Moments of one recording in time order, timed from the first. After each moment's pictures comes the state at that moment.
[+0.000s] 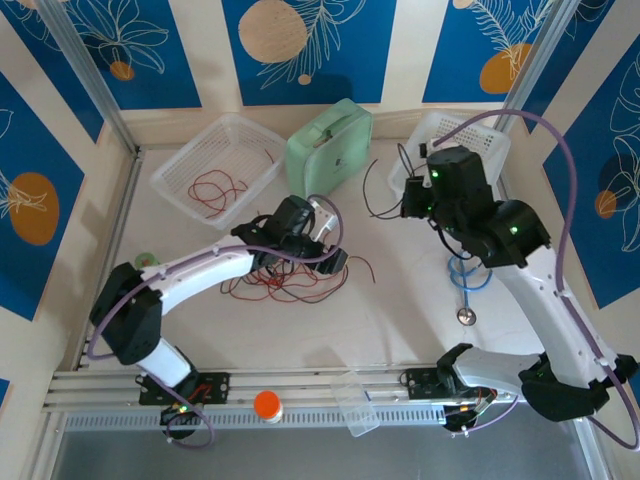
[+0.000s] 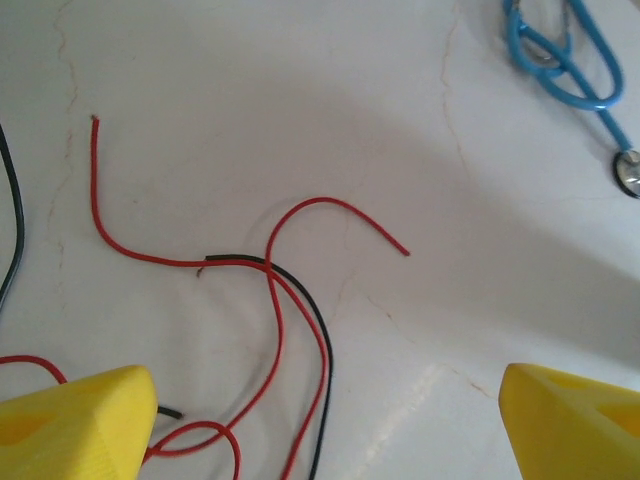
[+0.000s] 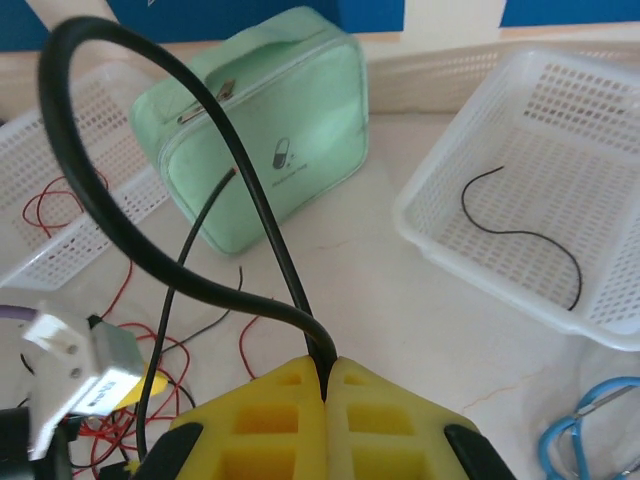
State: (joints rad) left arm -0.80 1.59 1.15 -0.36 0.20 -0.21; right arm 0.57 1.15 1.64 -1.10 0.33 0.35
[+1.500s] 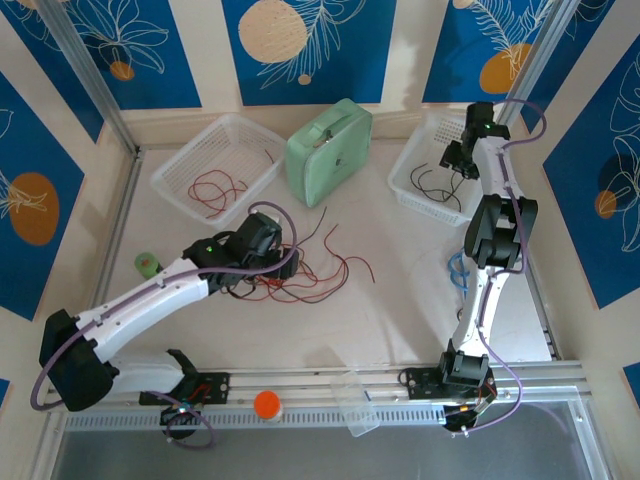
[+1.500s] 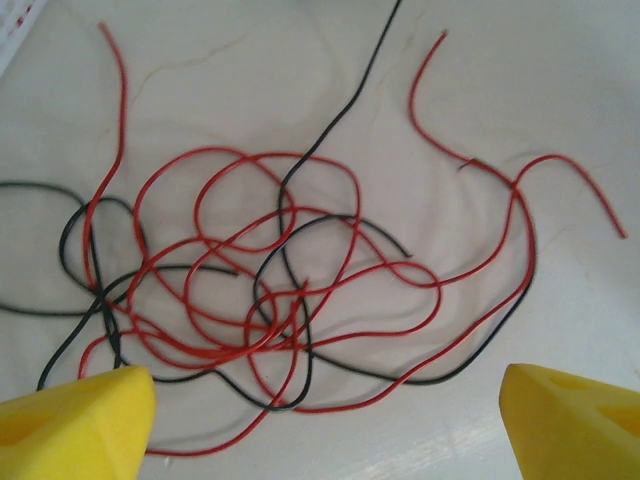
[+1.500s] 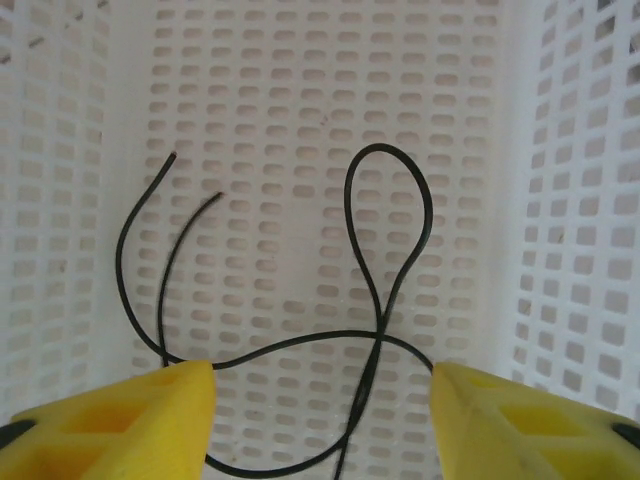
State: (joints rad) left arm -0.79 1.24 1.03 -0.76 -0.23 -0.52; right arm -0.15 2.26 2.14 -0.97 0.04 0.29
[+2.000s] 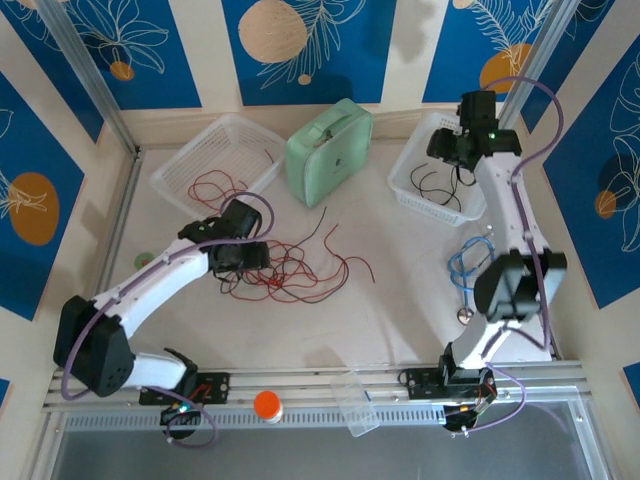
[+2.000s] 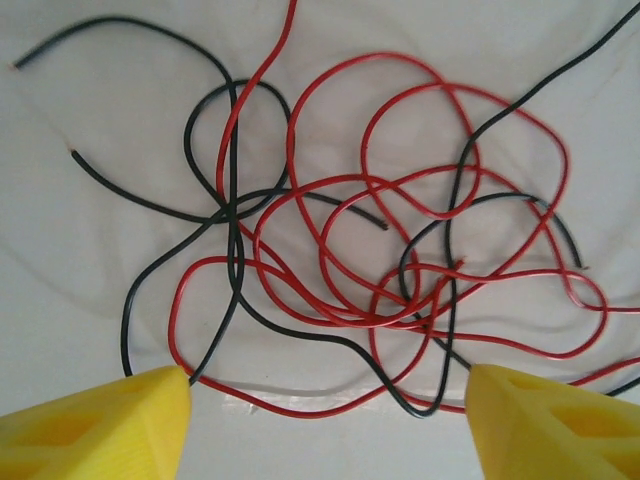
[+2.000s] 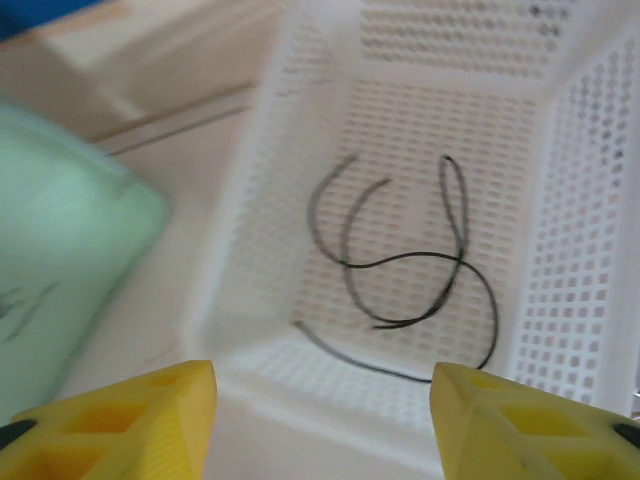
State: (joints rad) left arm -0.53 1.36 1.03 -0.85 -0.09 -0.59; right arm 0.04 1.65 1.76 -0.90 0.05 0.29
